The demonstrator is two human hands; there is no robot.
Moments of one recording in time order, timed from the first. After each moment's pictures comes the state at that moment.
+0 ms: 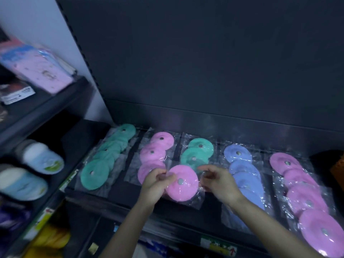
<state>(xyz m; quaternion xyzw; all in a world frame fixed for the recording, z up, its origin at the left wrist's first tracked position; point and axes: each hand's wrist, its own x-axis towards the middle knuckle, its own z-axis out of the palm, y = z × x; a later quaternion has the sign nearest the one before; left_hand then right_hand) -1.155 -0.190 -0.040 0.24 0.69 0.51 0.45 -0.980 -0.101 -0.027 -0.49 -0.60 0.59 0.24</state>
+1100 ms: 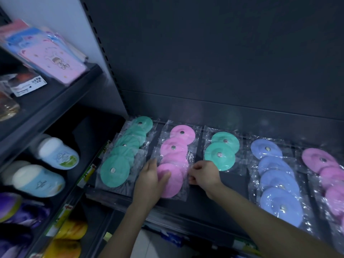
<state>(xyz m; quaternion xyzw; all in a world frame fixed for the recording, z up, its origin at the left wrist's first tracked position) -1.242 -0.214 -0.060 0.47 0.83 0.25 0.16 -1.101 -0.111 -0.065 -0.58 -0.54 0.57 0.20</state>
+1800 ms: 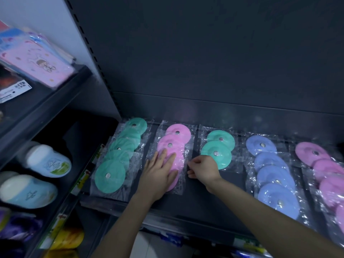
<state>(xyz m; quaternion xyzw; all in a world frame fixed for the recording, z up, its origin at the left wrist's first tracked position) -1.254 -0.182 -0.089 0.64 0.76 0.07 0.10 -1.102 -0.097 -0.060 -0.58 -0.54 0.57 0.21</state>
